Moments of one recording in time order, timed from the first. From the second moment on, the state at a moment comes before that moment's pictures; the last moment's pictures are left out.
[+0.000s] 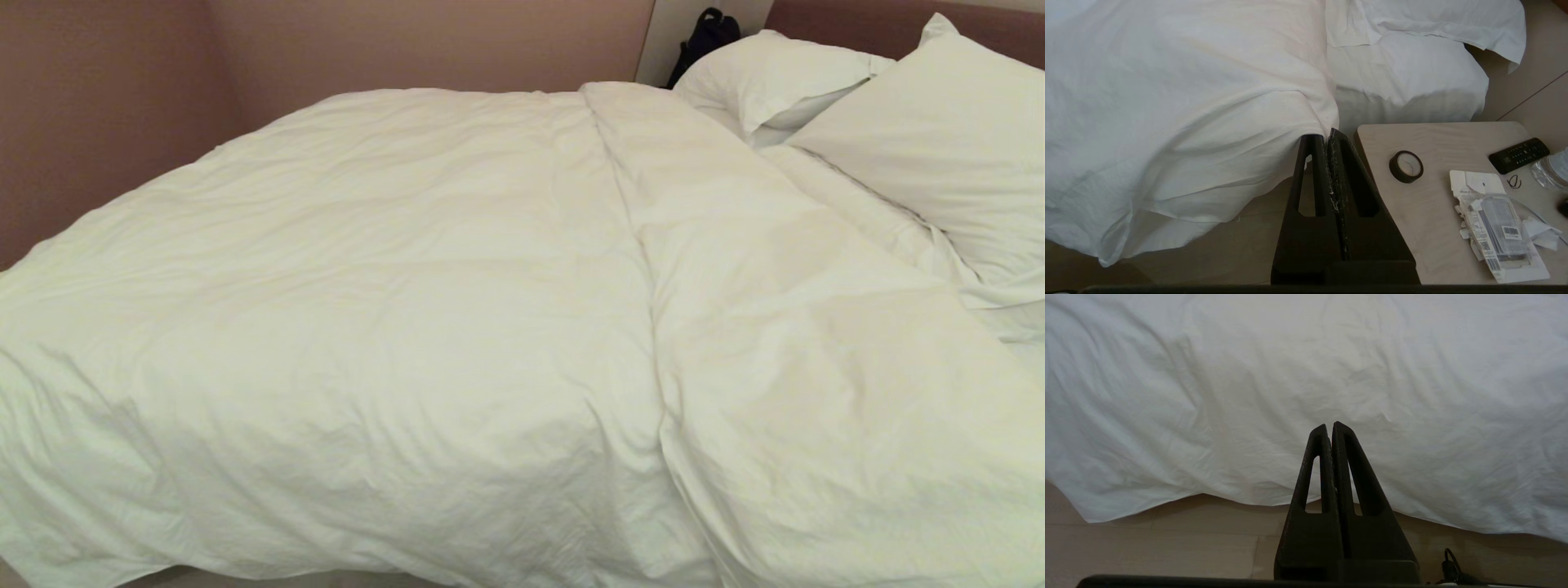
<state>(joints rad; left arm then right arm) 0.01 0.00 0.00 0.00 0.01 -0.03 0.47 0.27 -0.36 0.23 -0.74 -0.13</state>
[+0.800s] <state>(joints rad) 0.01 0.00 0.00 0.00 0.01 -0.03 0.46 0.27 -0.34 0.22 -0.77 -0.08</state>
